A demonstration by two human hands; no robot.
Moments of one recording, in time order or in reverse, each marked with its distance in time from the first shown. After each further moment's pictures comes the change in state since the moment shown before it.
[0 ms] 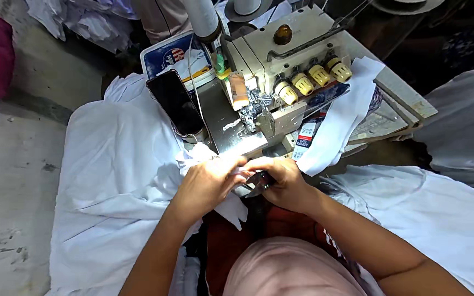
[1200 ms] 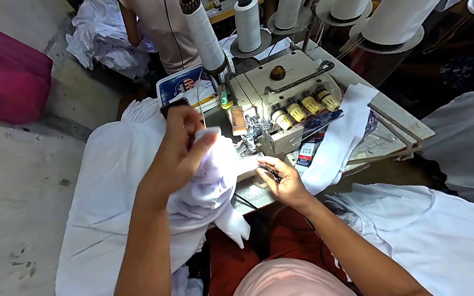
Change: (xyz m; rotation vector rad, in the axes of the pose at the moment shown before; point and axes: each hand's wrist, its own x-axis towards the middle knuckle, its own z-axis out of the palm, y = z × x) left_hand 0.048 -0.022 -0.070 -0.315 0.168 -0.131; right_hand -0.011 0.034 0.004 0.155 0.182 0.327
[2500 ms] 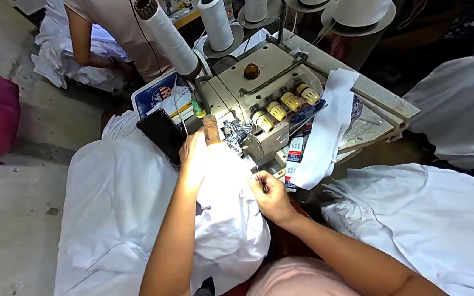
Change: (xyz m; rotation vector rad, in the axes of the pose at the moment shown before) left_hand 0.054 -0.060 0.080 0.478 -0.206 -0.611; right_hand -0.012 -0.026 0.028 0.061 0.217 0.431
